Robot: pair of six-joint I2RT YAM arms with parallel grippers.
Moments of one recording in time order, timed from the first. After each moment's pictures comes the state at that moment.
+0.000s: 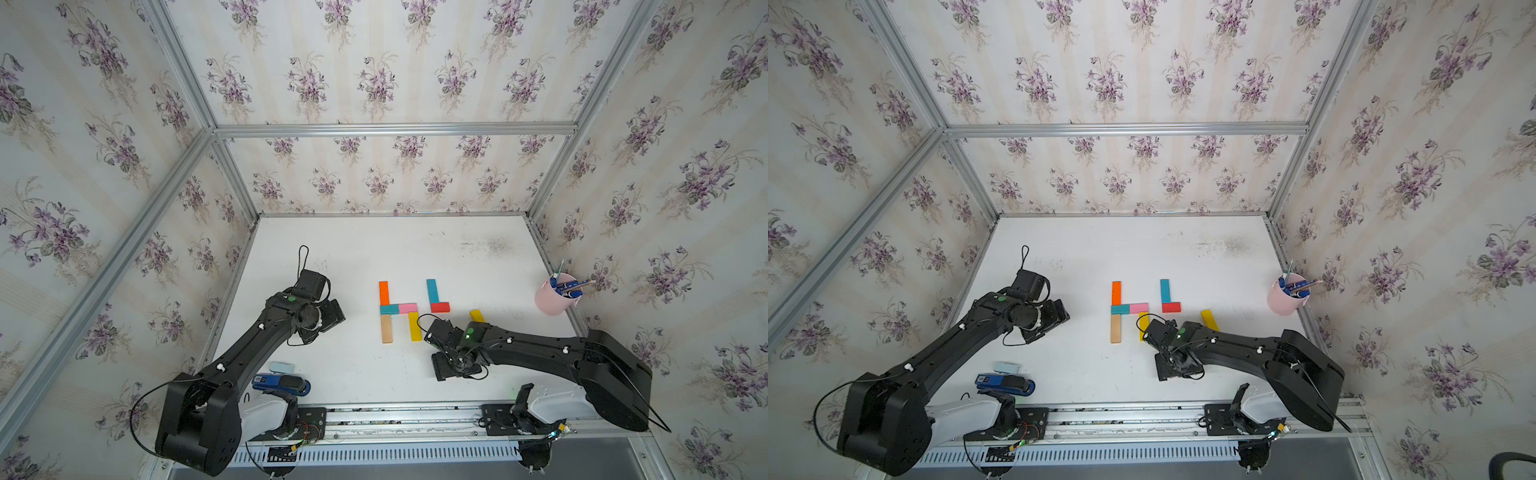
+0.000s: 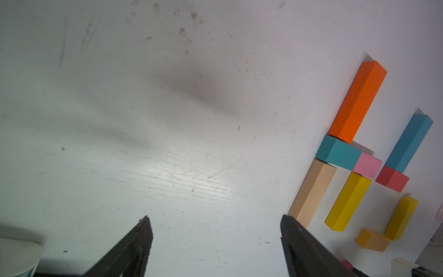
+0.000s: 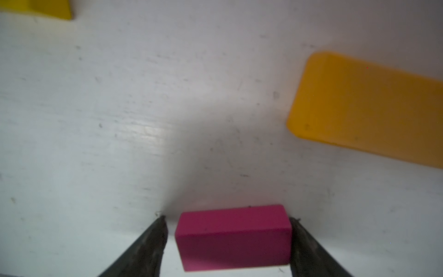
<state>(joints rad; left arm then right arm) -0.26 1.21 0.78 -0.81 0.12 -0.79 1.01 1.38 0.67 -0.78 0.05 0.80</state>
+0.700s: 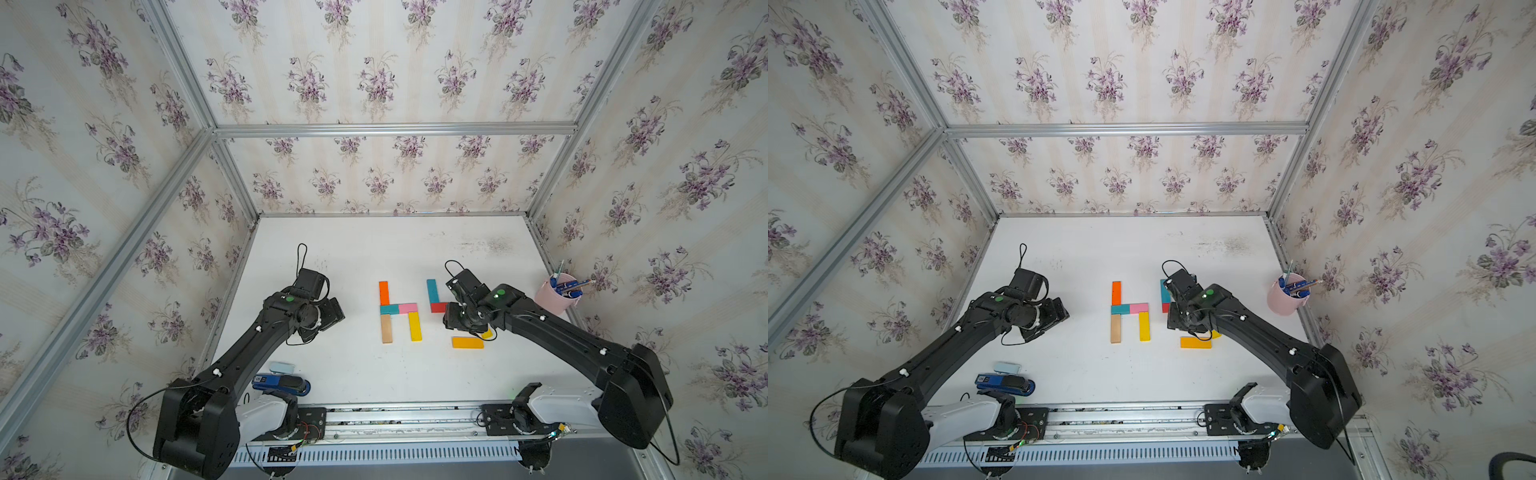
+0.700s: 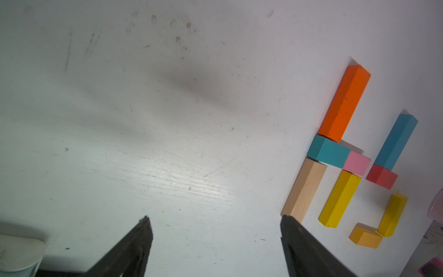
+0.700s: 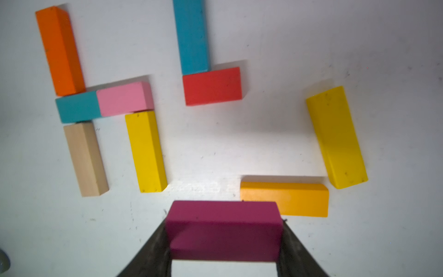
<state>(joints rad) -0.26 1.19 0.80 -0.82 0.12 -0.78 0.63 1.34 0.93 -0.87 0.06 0.69</state>
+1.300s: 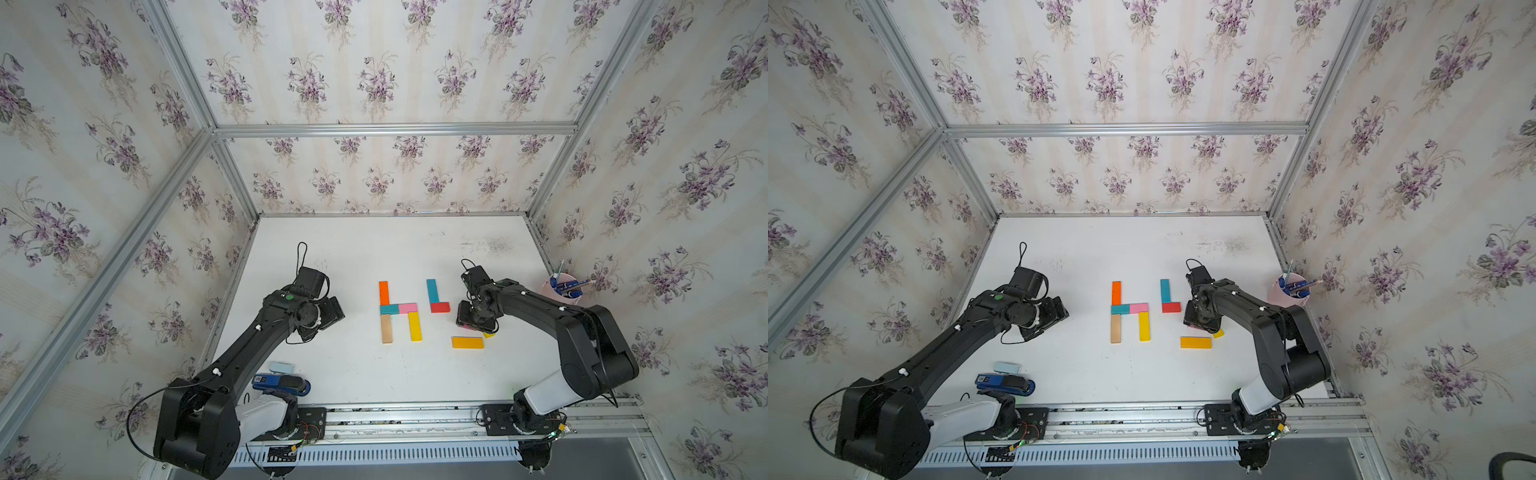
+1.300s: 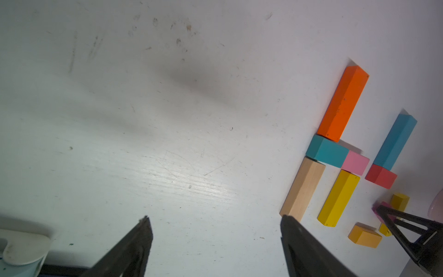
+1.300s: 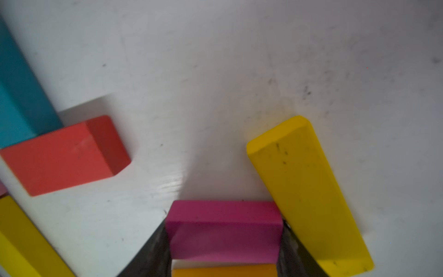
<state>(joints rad) -0.26 1.20 0.82 -0.84 0.11 -0.78 0.35 1.55 0.84 -0.70 0.00 0.59</state>
